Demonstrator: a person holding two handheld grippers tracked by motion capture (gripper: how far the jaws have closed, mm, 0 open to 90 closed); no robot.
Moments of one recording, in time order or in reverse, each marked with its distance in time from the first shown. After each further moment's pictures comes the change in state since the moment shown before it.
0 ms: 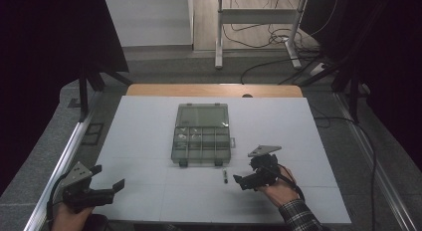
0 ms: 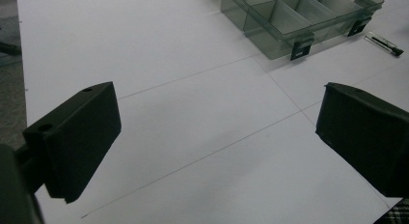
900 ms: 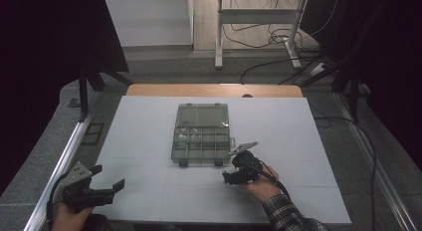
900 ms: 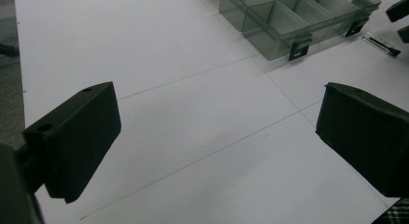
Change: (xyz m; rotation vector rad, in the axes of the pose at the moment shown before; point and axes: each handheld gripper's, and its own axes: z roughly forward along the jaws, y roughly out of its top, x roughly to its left) left arm 0.000 0.000 0.000 -0.004 -0.006 0.003; right arm 0.021 0.022 0.039 0.125 0.030 -0.052
